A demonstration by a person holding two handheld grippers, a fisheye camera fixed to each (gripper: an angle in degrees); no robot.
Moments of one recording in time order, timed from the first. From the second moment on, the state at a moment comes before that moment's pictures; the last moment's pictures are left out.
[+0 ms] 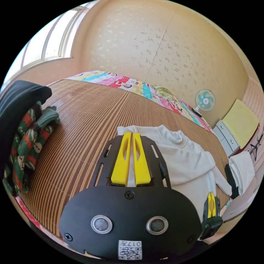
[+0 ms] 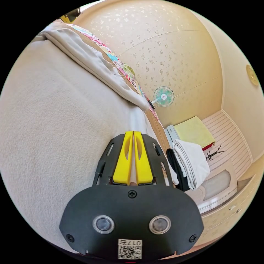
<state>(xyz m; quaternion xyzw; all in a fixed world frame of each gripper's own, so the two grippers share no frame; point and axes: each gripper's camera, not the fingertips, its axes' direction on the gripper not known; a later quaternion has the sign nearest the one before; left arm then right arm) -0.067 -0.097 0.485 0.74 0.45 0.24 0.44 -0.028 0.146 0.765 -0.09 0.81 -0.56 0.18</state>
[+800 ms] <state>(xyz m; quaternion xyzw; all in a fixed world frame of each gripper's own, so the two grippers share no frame) -0.057 -0.081 0.639 0.73 0.29 0.34 0.52 -0.028 0.152 0.771 -0.09 0.81 -0.55 0.19</state>
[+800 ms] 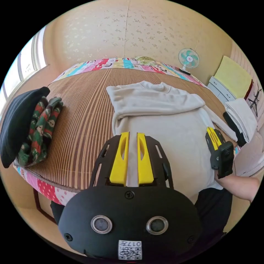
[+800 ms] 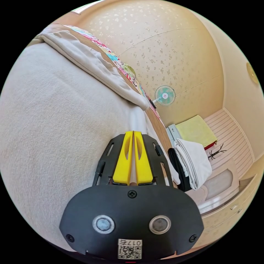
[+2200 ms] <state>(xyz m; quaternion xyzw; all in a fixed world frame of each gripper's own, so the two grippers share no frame) -0.024 -0.118 0.803 0.88 0.27 0.21 0.33 -0.118 0.092 0.702 -0.15 0.83 -0.45 0.29</state>
